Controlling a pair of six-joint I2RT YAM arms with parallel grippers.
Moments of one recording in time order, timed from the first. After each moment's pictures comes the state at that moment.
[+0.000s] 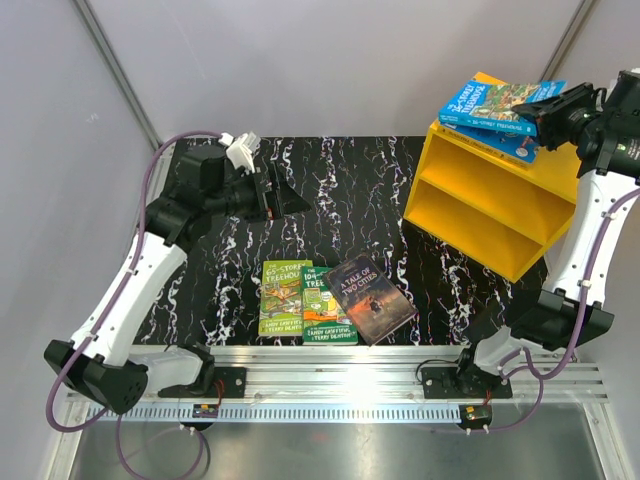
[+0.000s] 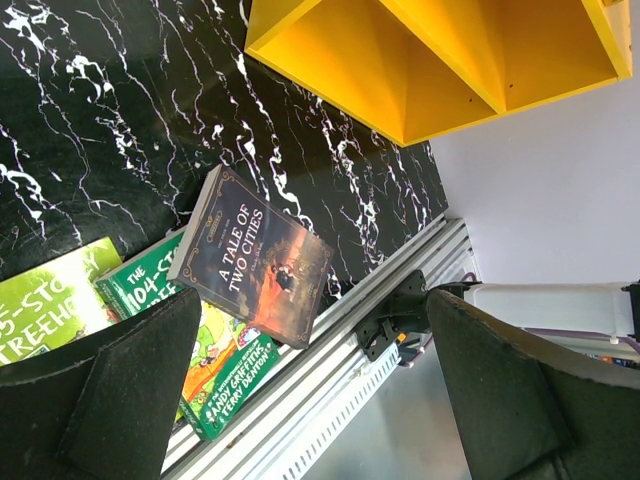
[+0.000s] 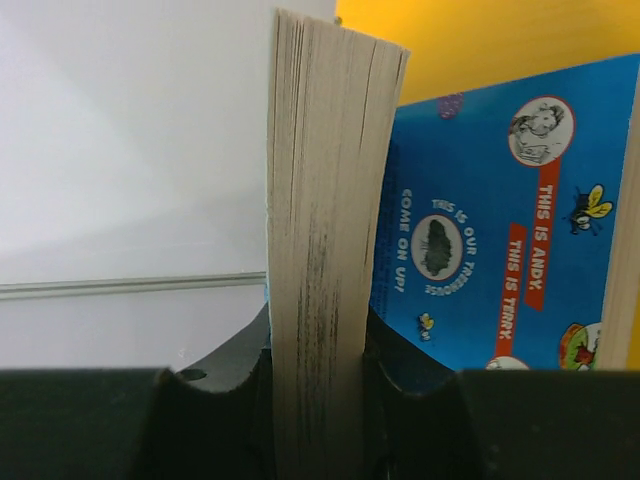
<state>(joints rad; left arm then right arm) -0.41 1.21 1.39 -0.68 0.50 -0.60 -0.40 1.58 2.07 -0.86 -0.54 0.88</state>
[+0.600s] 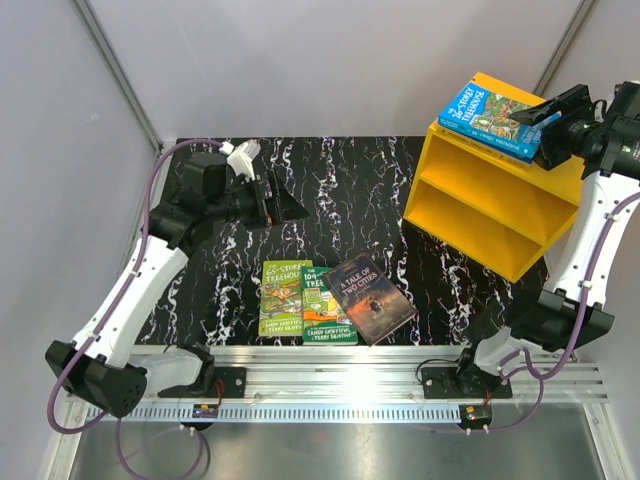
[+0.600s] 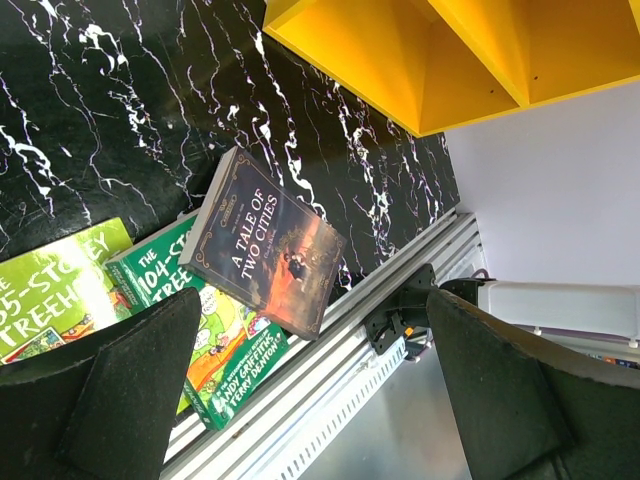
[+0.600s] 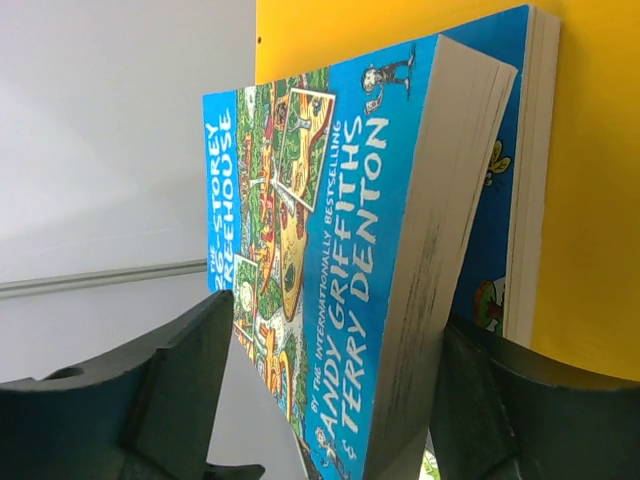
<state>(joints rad) -0.40 1.19 1.31 -0.66 0.50 -0.60 -0.44 1.59 2.04 -0.99 -0.55 0.79</state>
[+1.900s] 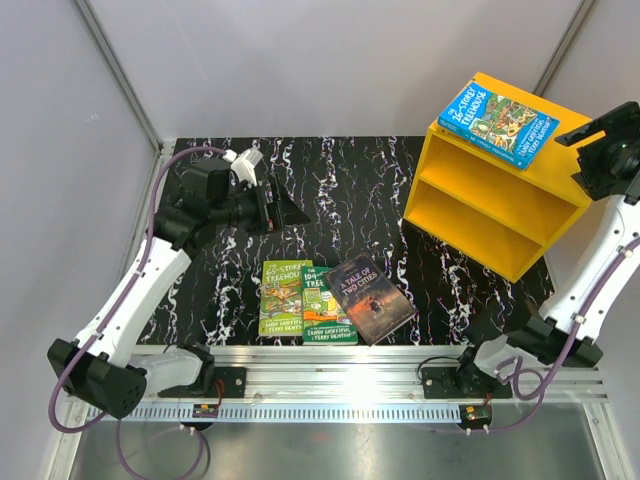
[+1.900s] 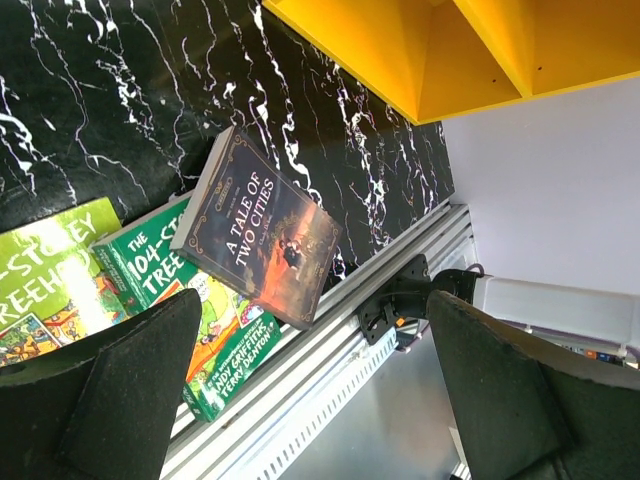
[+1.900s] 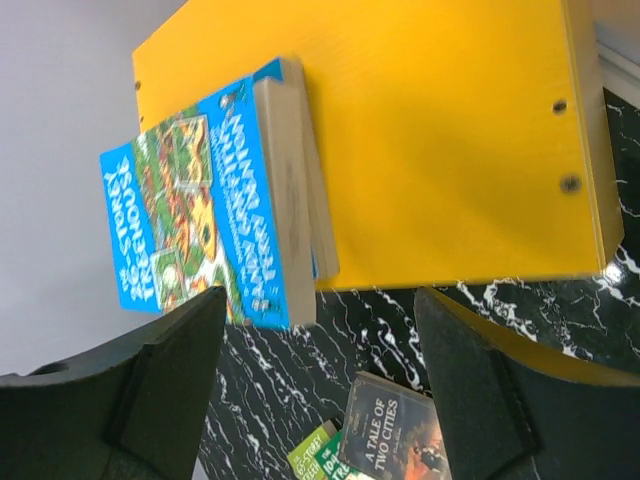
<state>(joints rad) -0.40 1.19 1.26 -0.64 0.52 -0.63 -0.57 1.52 2.25 -1.32 -0.27 0.66</state>
